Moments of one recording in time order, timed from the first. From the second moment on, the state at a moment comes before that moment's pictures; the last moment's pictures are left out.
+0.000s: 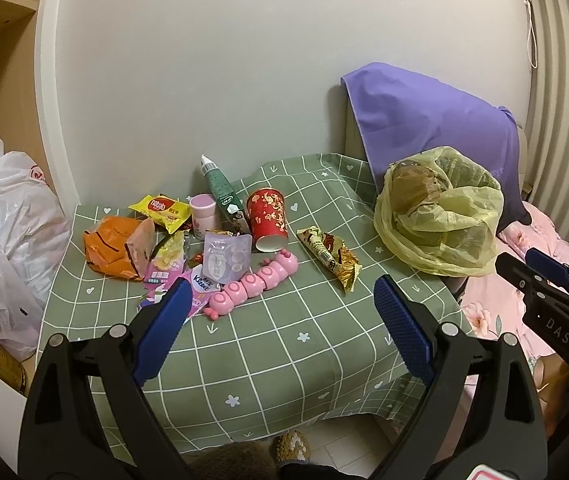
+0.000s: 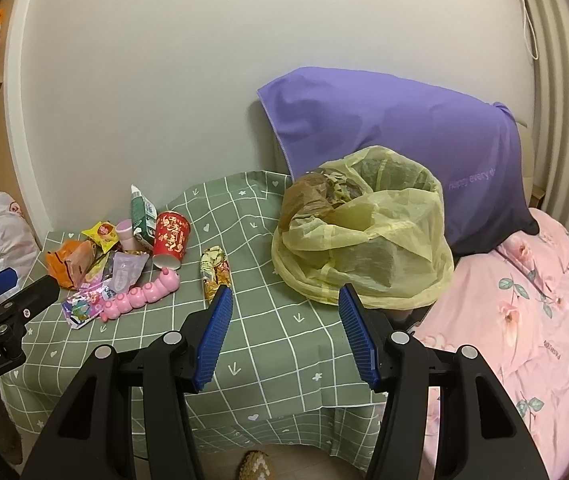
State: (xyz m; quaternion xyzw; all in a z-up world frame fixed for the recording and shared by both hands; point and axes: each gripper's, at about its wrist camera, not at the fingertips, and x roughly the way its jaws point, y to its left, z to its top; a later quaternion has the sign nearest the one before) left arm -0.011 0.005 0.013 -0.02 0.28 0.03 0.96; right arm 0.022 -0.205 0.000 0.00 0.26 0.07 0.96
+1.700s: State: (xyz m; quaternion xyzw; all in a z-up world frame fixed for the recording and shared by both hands) left arm -0.011 0.001 0.014 -0.02 0.28 0.02 0.96; right arm 0.019 -0.214 0.001 0.01 0.26 0.06 0.96
